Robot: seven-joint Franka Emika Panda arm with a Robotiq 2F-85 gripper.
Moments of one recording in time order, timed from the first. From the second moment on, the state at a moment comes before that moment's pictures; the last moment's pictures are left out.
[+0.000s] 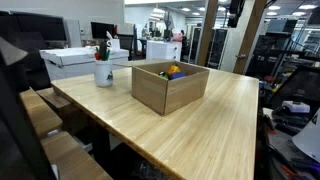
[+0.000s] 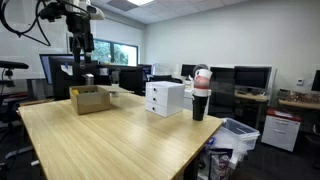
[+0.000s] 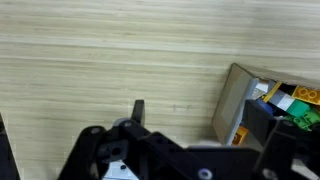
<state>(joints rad) -0.03 -0.56 -0.04 -2.34 -0.05 1.80 -0.01</state>
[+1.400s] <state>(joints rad) 0.03 -0.48 0.01 -2.38 0.06 1.93 0.01</state>
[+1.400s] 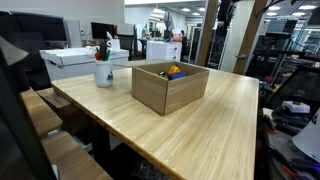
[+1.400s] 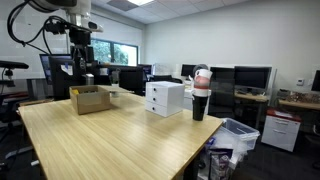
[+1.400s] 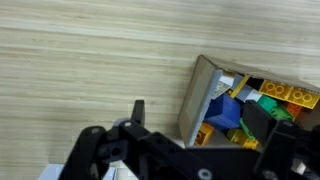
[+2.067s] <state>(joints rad) 0.11 -0.30 0.12 -2.40 0.09 2.14 0.10</state>
